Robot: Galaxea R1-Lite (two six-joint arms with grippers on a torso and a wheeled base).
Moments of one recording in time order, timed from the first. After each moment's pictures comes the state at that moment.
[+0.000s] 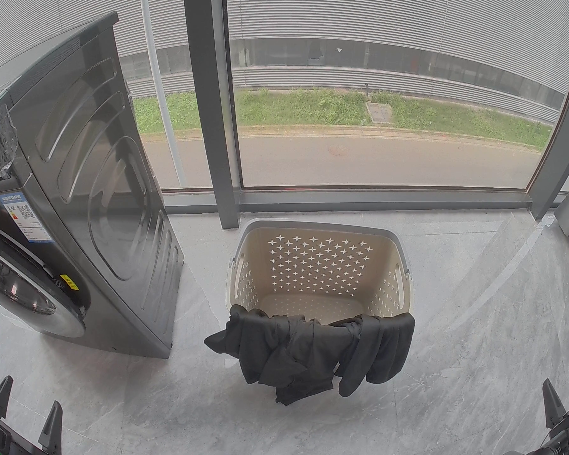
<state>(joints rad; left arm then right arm) 0.00 0.02 -0.02 0.00 0.01 0.01 0.01 0.02 -0.02 0.00 0.00 0.00</state>
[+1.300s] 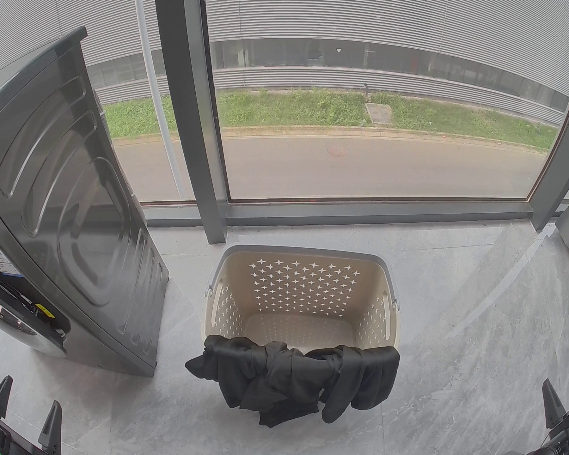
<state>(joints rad) 0.00 0.02 -0.02 0.00 0.01 0.01 0.01 0.02 -0.02 0.00 0.00 0.00</state>
